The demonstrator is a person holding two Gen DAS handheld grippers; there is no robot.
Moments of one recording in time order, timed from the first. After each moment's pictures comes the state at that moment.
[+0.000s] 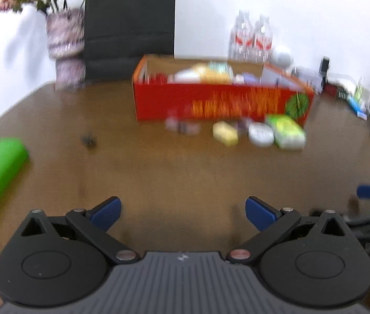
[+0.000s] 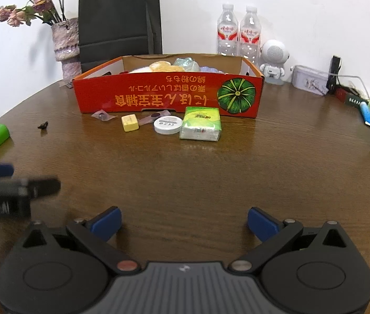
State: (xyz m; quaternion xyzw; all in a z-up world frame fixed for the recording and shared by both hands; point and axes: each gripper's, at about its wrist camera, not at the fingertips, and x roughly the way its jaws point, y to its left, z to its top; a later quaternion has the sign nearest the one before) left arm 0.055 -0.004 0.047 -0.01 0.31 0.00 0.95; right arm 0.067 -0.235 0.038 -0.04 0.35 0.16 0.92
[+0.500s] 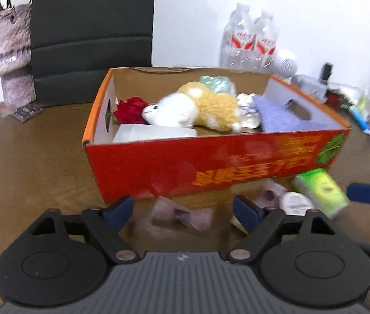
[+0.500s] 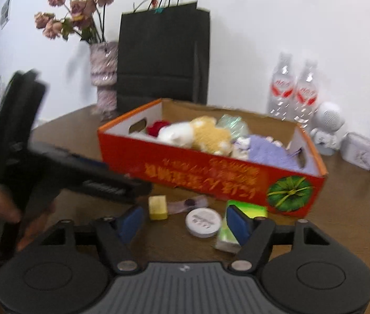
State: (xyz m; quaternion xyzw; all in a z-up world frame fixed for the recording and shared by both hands) left arm 0.204 0.008 0.026 0.00 0.33 -0.06 0.94; right arm 0.146 -0.185 0.058 -0.08 0.27 0.26 0.92
